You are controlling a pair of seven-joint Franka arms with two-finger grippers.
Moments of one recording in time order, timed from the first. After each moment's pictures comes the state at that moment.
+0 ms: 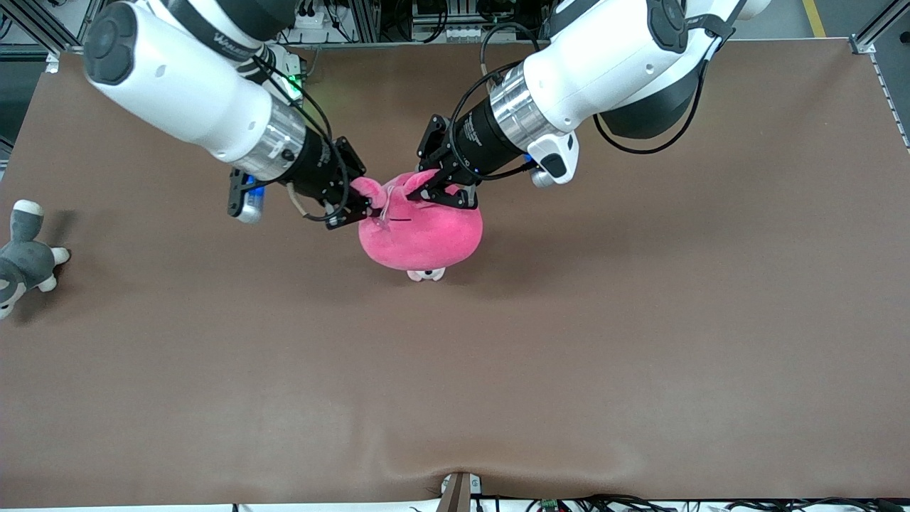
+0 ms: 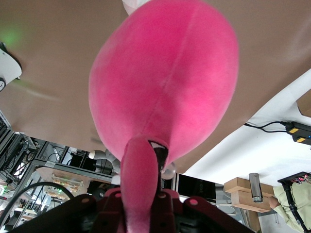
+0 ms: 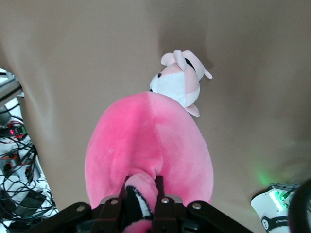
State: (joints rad) left arm -0.41 0.36 -0.34 -1.31 -0.47 2.20 -2.42; right arm 0.44 0.27 0.02 -1.35 0.43 1.81 1.90
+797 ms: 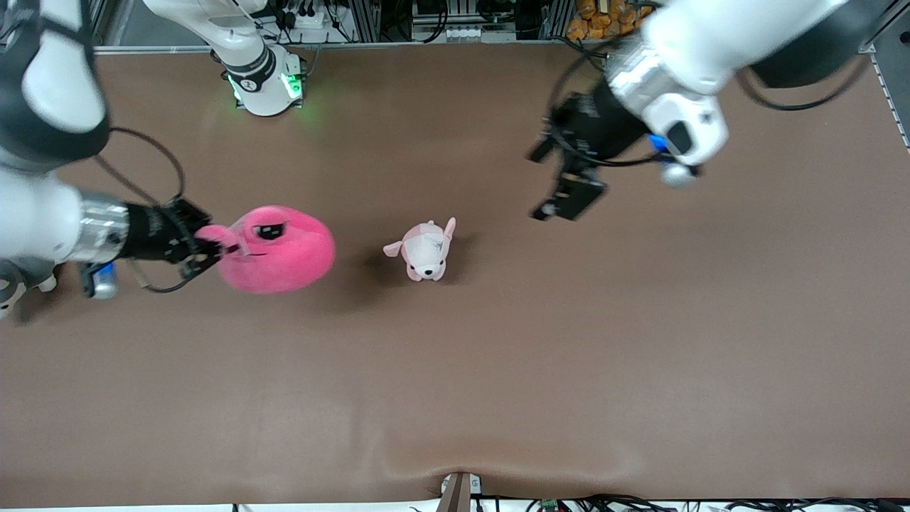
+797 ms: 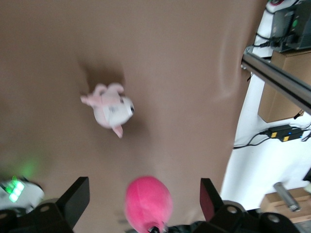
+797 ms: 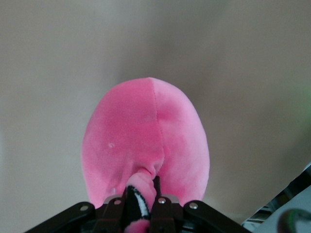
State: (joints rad) left arm -0.18 0.21 -0.33 -1.29 -0.29 1.79 -1.88; right arm 0.01 0.36 0.00 -1.41 0.42 1.49 1.17
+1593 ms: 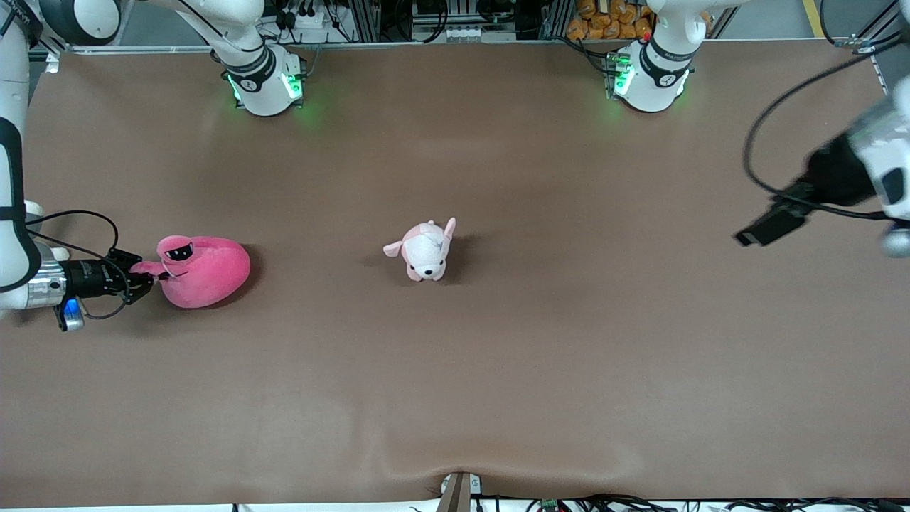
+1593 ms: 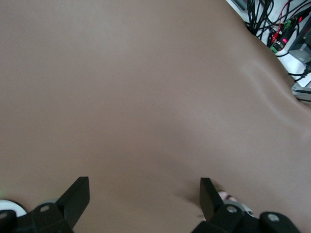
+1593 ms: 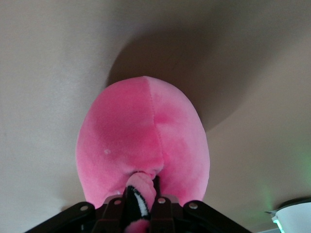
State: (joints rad) left arm 0.19 0.20 -0.33 -1.29 -0.03 1.52 -0.79; right arm -0.37 0.67 0.01 -1.47 0.37 1.57 0.47
